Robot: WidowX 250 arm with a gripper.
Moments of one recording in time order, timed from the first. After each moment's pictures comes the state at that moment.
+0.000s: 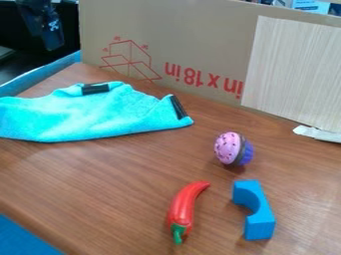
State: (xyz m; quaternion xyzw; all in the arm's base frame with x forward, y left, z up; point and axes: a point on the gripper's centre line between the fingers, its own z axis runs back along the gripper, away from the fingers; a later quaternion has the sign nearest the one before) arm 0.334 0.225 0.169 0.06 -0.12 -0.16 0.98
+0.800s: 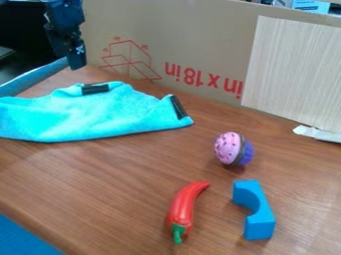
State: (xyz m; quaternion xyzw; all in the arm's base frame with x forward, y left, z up) arm 0.378 0.234 0.116 0.06 -0.10 -0.16 0.98
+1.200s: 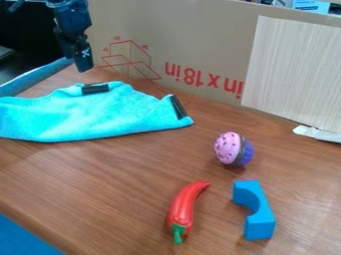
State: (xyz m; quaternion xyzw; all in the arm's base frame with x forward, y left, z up) arm 0.396 0.237 0.104 0.05 -0.11 -0.20 0.97
